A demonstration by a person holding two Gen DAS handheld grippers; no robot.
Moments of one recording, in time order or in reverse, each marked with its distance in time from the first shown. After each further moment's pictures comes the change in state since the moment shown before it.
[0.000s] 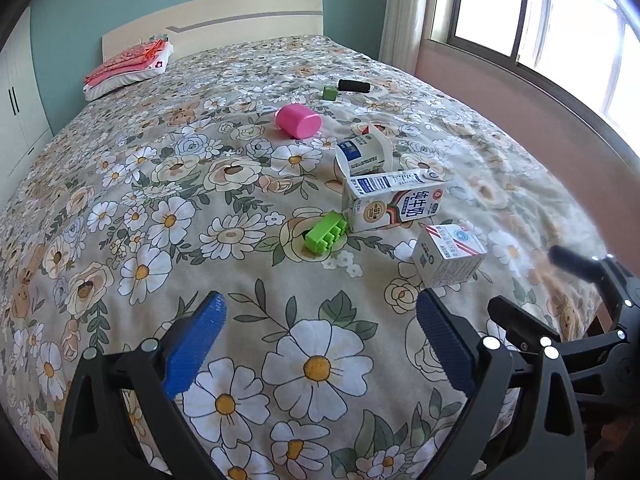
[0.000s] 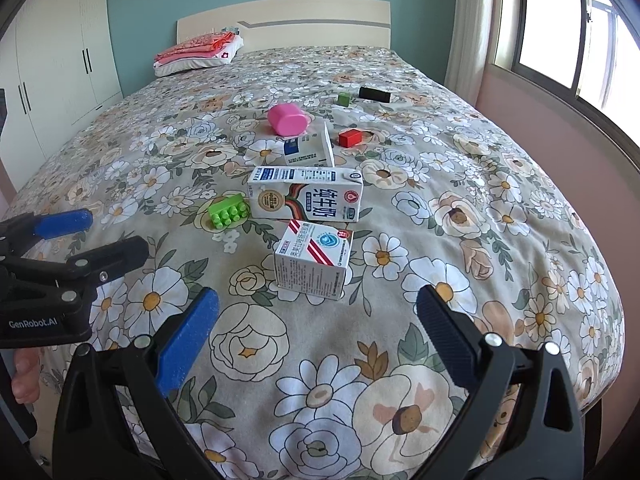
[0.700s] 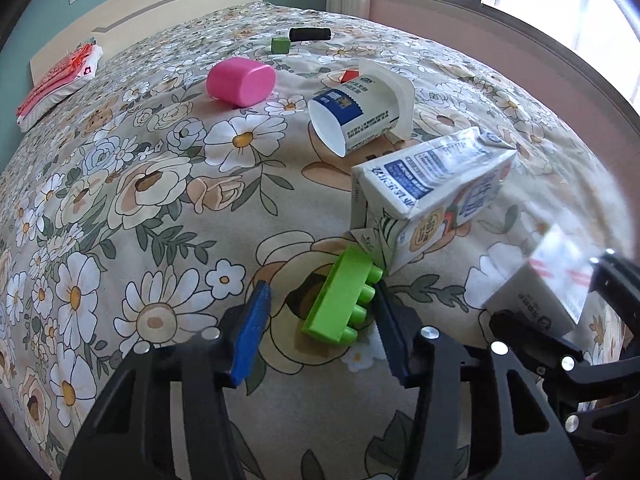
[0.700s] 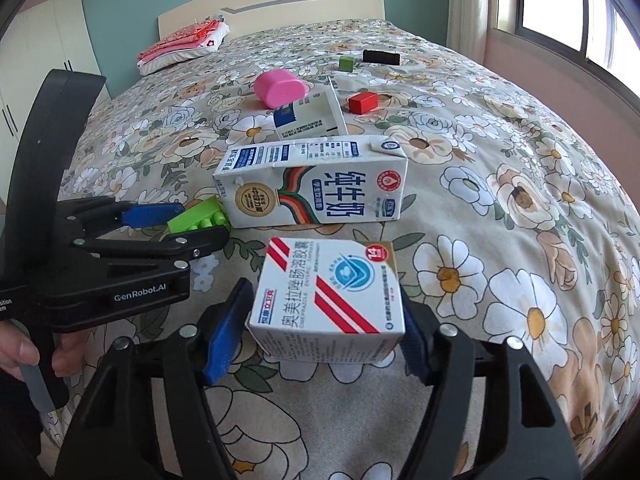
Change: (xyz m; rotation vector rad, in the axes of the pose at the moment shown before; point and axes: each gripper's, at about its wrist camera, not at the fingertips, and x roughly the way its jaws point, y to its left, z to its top) left arm 0.135 0.005 0.036 0.180 0.131 -0.114; right arm 0.099 0.005 0.011 0.100 0.085 0.066
